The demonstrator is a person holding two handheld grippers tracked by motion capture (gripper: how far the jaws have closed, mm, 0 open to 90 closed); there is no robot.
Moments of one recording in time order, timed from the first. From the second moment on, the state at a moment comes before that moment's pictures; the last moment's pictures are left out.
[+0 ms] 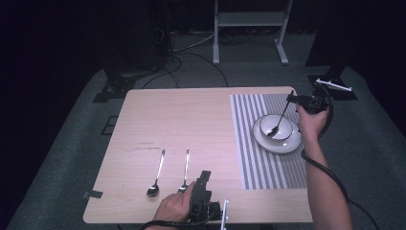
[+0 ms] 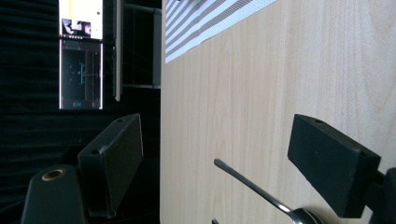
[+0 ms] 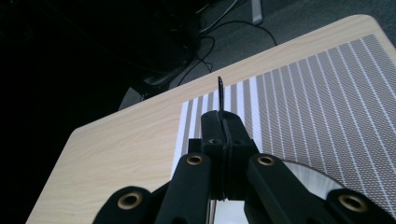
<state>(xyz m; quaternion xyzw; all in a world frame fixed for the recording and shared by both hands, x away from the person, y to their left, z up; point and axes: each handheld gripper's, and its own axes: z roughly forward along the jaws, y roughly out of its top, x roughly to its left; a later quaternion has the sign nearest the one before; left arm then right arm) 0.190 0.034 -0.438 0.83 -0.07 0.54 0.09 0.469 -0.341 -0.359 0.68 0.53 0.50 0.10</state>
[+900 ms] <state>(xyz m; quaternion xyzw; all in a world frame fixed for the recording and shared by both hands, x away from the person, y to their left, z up) 0.192 0.032 -0.441 0.83 -0.07 0.54 0.09 0.453 -0.375 -0.394 0.71 0.48 0.51 0.11</state>
